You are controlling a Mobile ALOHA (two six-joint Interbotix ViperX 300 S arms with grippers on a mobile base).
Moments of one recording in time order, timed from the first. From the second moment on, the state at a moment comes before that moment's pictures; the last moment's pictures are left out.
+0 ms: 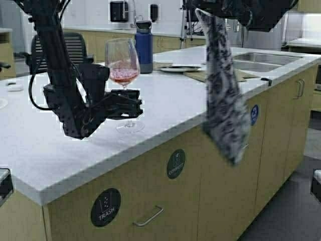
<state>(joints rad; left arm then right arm) -0.35 0.91 0.40 0.16 -1.48 -0.07 0.40 0.18 0.64 0.11 -1.09 0.07</state>
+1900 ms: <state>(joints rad) -0.35 0.68 1.15 0.14 -1.72 -0.03 0.42 0.06 0.97 0.11 -0.99 0.07</state>
